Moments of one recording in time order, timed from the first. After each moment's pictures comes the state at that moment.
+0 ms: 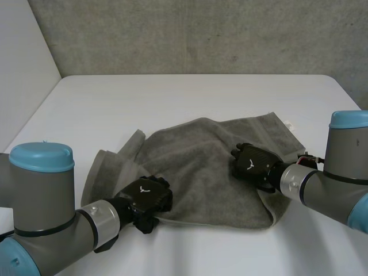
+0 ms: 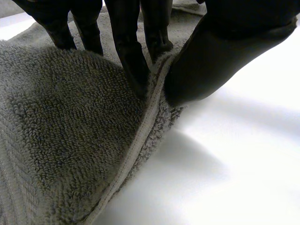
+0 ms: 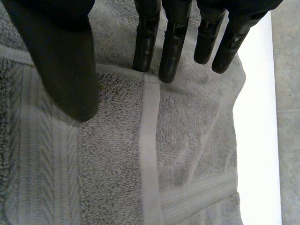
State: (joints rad) left arm 4.25 -1.96 -1.79 3.11 -1.17 3.41; right arm 1.85 -1.00 1.52 0.12 1.06 1.75; left_hand 1.29 1.29 0.22 0.23 1.14; right_hand 0.75 0.75 0.22 0.25 0.57
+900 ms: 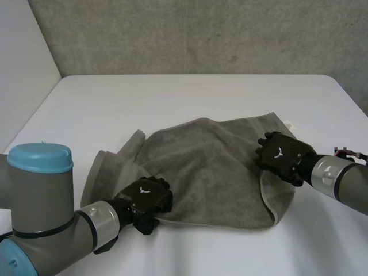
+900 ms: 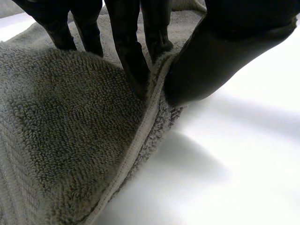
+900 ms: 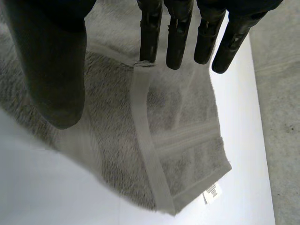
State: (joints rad) left arm 4.25 -1.95 -1.80 3.11 -1.16 3.41; right arm 1.73 -1.20 1.61 0.19 1.07 1.85; left_hand 1.29 1.29 0.22 0.23 1.14; right_hand 0.49 0.50 0.22 0.25 0.29
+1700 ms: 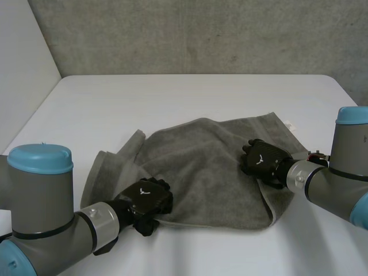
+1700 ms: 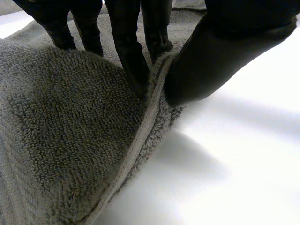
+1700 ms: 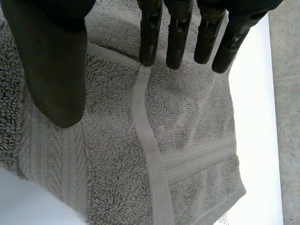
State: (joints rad) left arm 4.25 -1.95 -1.81 3.11 -1.16 3.41; right arm 1.83 -1.02 1.51 0.13 1.14 1.81; left_hand 1.29 1.29 0.22 0.23 1.14; right_hand 0.49 0.50 0.22 0.25 0.31
